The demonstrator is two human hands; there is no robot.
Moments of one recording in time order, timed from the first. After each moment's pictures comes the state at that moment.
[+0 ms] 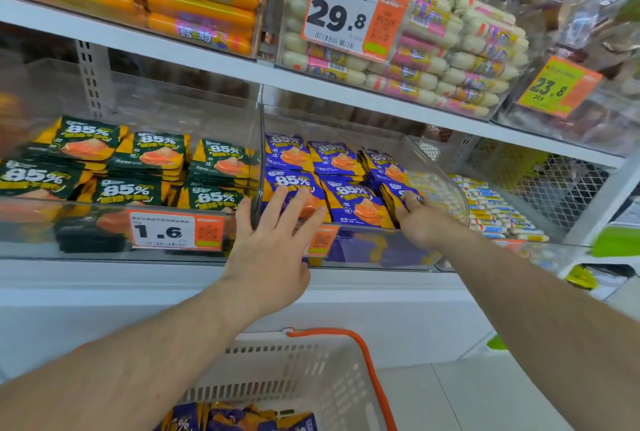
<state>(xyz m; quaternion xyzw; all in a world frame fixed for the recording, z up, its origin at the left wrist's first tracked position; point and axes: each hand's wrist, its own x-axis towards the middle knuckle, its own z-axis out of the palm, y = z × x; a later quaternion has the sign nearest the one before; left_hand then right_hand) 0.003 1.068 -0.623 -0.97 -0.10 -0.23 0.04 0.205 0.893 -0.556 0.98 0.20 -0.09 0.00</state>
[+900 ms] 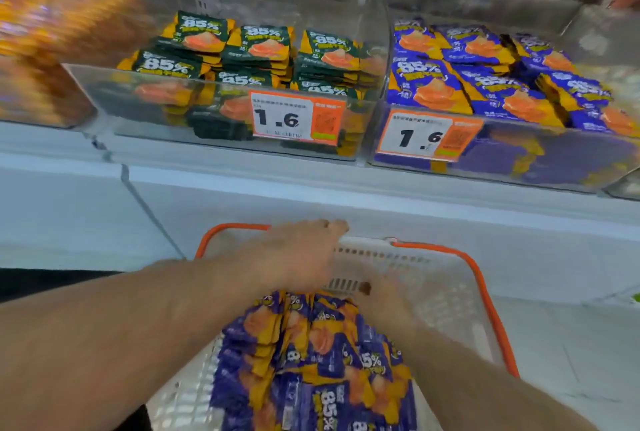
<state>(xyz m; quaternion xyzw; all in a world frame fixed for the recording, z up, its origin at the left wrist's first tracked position) -0.089 1.100 -0.693 -0.97 -0.12 0.14 -0.14 0.021 0.950 -0.857 0.91 0.25 -0.28 -0.19</state>
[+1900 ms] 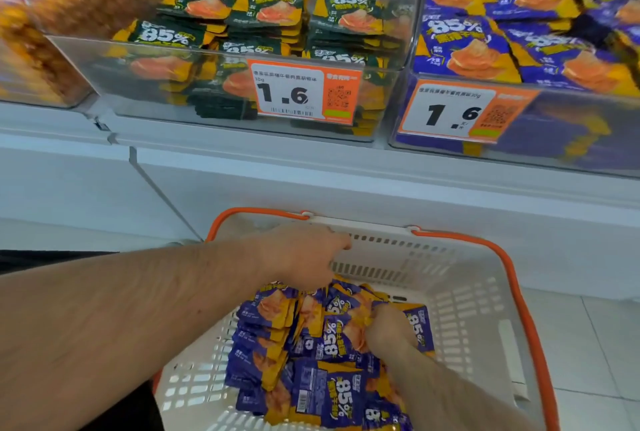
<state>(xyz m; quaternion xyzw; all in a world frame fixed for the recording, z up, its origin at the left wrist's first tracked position) -0.085 1.113 -0.719 -0.94 -0.10 0.28 -0.16 -0.018 0.938 -0.903 0.92 0.16 -0.36 -0.04</state>
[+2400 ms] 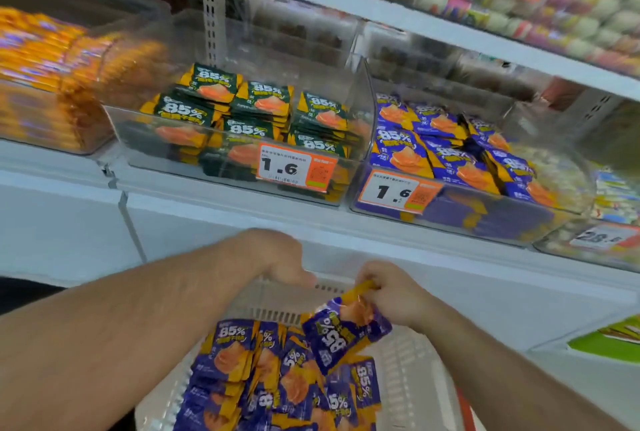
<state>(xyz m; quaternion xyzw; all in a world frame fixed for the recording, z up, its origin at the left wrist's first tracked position) -0.080 1.131 -0.651 -0.93 -0.15 0.32 -0.09 0.038 0.945 -0.688 0.87 0.35 -0.29 -0.20</state>
